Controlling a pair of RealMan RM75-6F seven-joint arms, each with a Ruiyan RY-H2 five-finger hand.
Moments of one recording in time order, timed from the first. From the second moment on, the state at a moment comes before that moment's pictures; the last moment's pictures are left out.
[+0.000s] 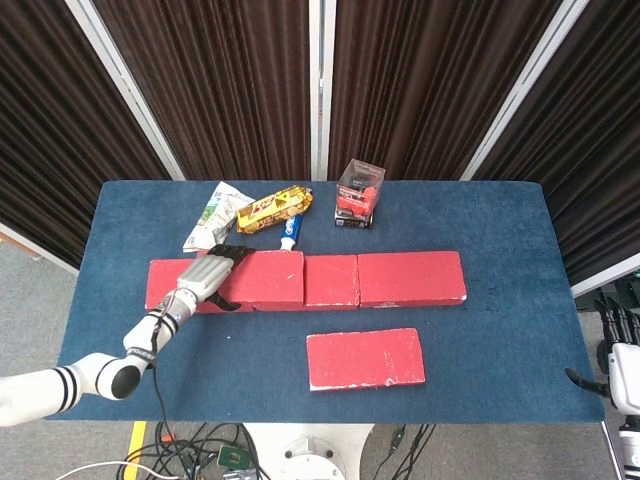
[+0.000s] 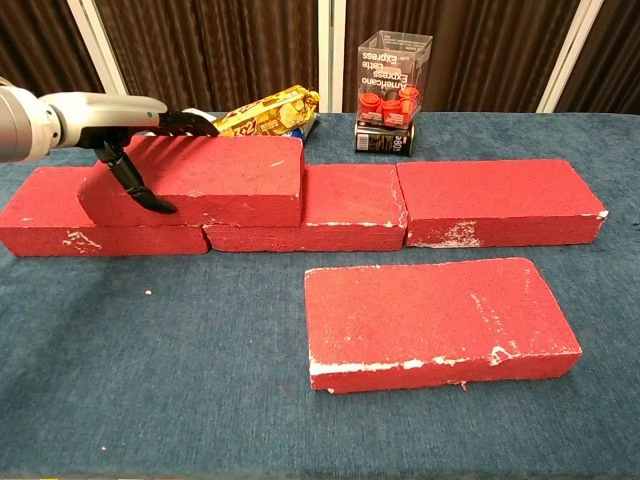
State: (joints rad) left arm -0.87 -1.39 -0.13 -1.48 0.96 0.68 0.10; right arm 0.00 -1.12 0.09 -1.55 -1.39 1.46 0.04
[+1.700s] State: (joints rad) left arm -0.88 -1.38 -0.13 -1.48 0.95 0.67 0.07; right arm 0.00 -1.12 0.09 -1.54 -1.38 1.45 0.04
